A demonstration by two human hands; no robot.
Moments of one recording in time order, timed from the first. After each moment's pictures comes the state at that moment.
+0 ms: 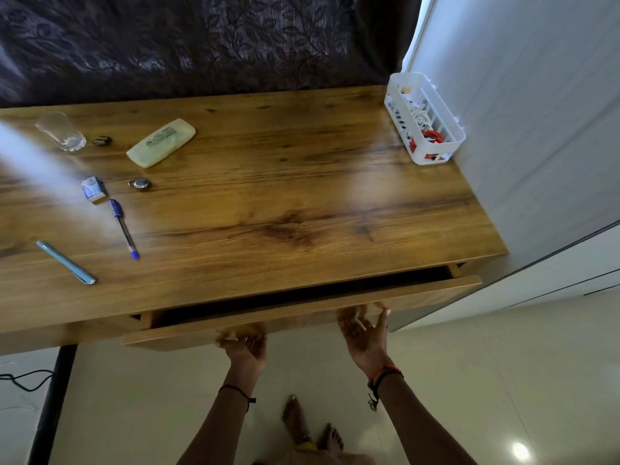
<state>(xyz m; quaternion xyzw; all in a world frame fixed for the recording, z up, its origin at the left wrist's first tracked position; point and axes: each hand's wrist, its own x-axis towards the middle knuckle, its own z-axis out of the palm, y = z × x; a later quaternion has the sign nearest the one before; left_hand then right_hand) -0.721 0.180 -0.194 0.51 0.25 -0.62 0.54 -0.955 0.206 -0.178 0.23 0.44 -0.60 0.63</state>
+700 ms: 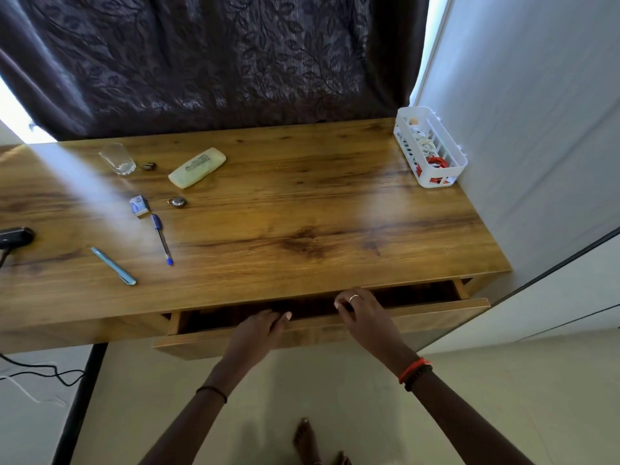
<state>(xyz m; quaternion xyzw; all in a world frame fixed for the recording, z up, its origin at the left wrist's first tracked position) -0.710 0.189 -0.070 0.61 -0.73 -0.30 0.09 -0.944 0.200 -0.053 -0.72 0.62 -0.20 0.22</state>
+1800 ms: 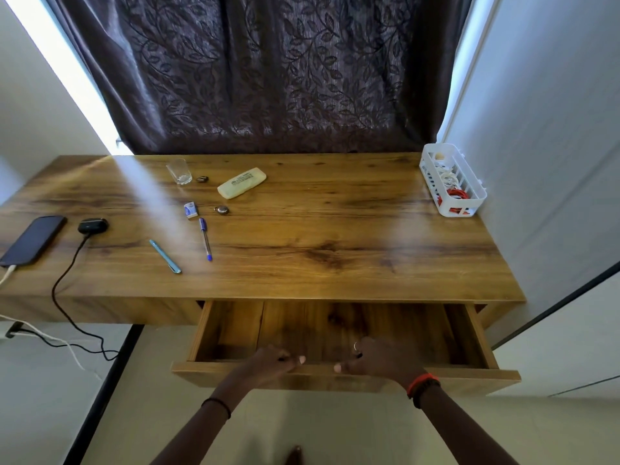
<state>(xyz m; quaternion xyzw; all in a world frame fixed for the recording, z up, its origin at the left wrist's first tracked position) -0.702 0.241 -0.067 0.63 -0.64 -0.45 -0.02 -0.949 0.226 -0.031 -0.68 0.60 0.07 0.42</state>
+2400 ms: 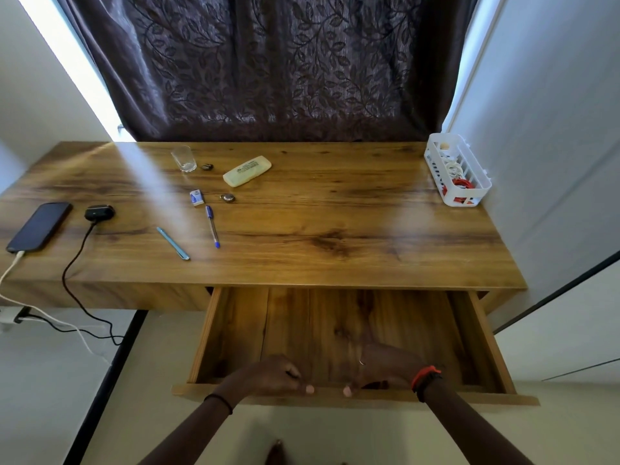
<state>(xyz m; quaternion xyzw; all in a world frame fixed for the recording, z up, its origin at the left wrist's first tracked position) -0.693 0.272 -0.060 0.54 -0.63 -0.54 -0.12 -0.943 0.250 -0.037 -0.66 0.56 0.18 0.48</state>
